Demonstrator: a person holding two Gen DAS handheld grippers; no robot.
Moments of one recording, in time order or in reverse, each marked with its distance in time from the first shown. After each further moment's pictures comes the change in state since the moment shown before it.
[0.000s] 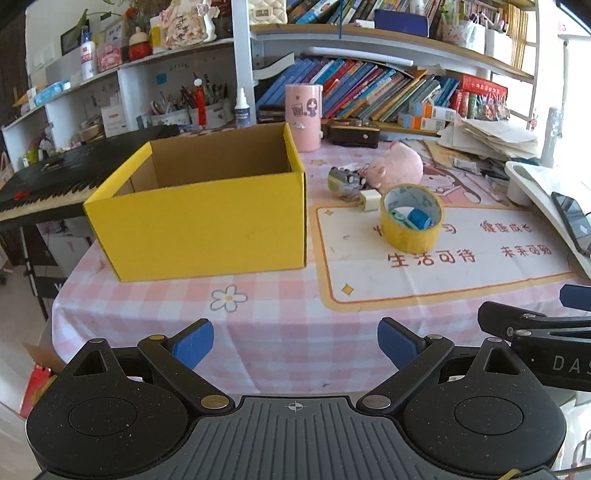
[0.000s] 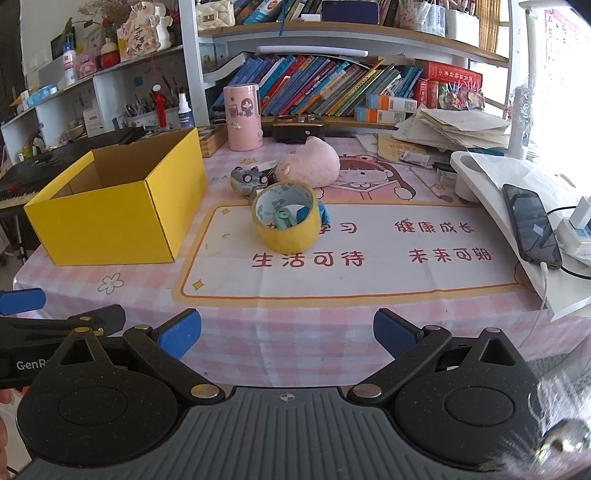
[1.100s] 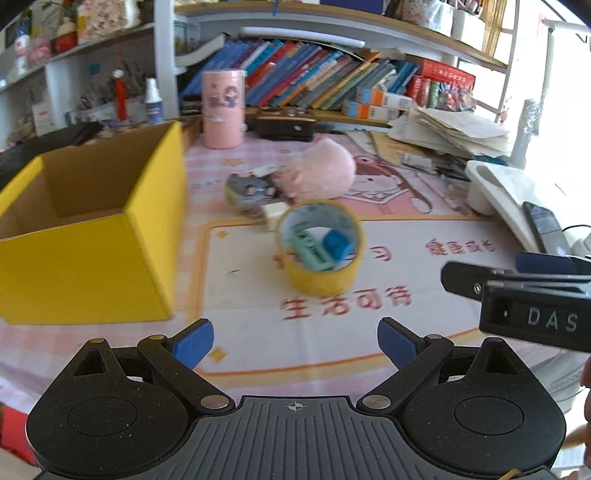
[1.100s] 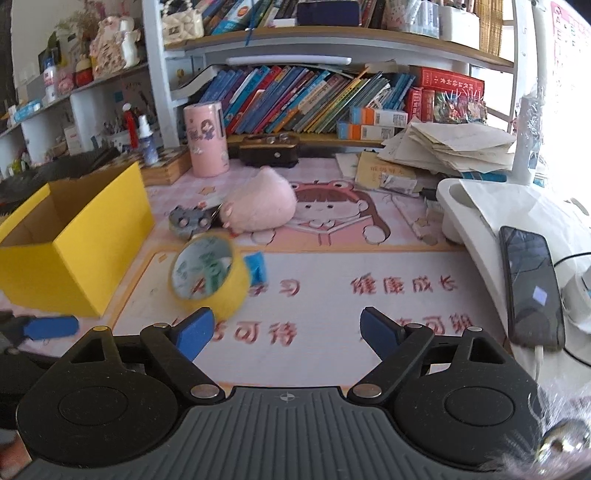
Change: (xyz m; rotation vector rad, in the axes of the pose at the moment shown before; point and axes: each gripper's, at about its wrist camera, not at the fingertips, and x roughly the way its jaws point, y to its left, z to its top) left arm 0.081 -0.091 0.056 0.006 0.058 -0.155; right arm 0.064 -0.099 0.068 -0.009 -0.034 0.030
